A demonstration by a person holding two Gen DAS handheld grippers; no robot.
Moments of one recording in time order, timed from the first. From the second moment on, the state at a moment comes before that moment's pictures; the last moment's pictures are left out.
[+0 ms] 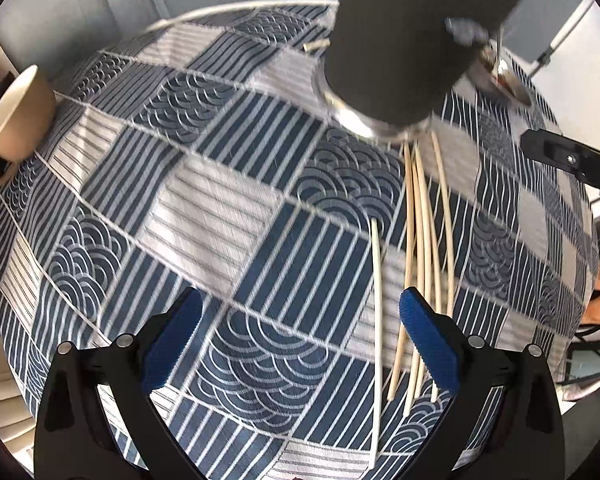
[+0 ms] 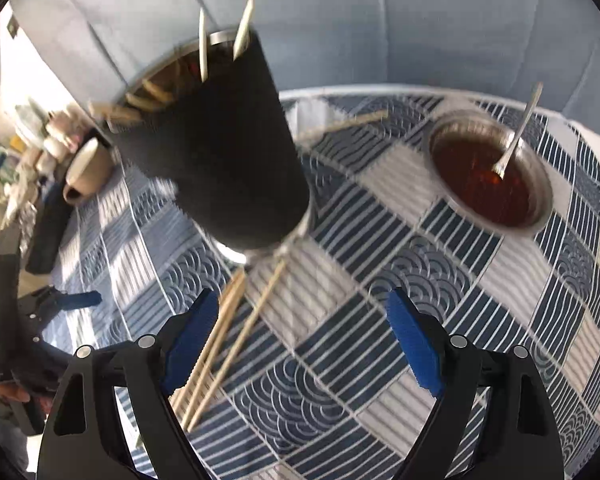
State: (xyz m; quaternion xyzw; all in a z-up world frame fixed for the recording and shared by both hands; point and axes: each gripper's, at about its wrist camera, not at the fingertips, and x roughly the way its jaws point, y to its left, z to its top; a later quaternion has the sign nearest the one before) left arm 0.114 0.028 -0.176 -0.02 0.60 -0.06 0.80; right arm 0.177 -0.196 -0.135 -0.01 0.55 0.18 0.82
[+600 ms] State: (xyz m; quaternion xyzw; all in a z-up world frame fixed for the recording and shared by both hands) left arm 0.095 0.012 -0.201 0.01 0.62 -0.06 0.78; right arm 0.172 -0.155 -0.182 -0.04 0.63 0.17 0.76
